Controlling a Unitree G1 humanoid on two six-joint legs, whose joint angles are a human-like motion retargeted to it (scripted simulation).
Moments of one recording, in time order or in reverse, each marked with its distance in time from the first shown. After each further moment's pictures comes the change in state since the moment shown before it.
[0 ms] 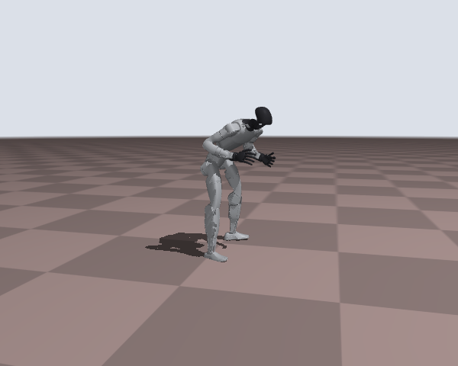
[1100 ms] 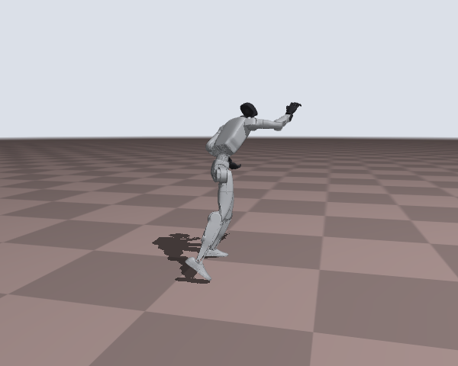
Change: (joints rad) left arm 0.360 -0.151 0.266 0.123 -1.545 -0.019 -0.282; right arm -1.681 -0.625 0.494 0.959 0.101 0.372 -0.055; waist 0.786 -0.261 -0.051; left_leg 0.220 -0.039 -0.436 0.174 -0.095 0.004; right_leg 0.701 0.107 0.070 0.105 0.326 0.016
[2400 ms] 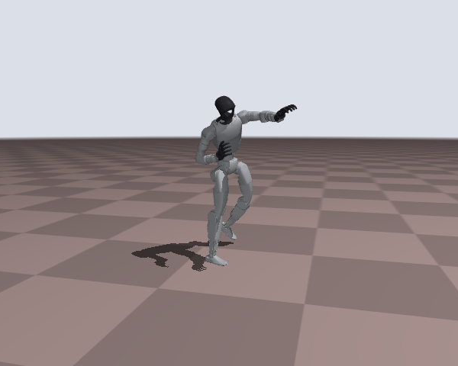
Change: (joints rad) left arm -2.051 0.693 -1.058 1.421 2.122 0.418 0.557; right arm 1.614 0.576 -0.411 -0.907 0.130 -0.466 0.060; waist -0.840 0.545 -0.103; left_leg 0.389 0.020 0.384 0.119 0.367 0.059; right_leg -0.162 0.008 0.169 -0.230 -0.402 -0.094
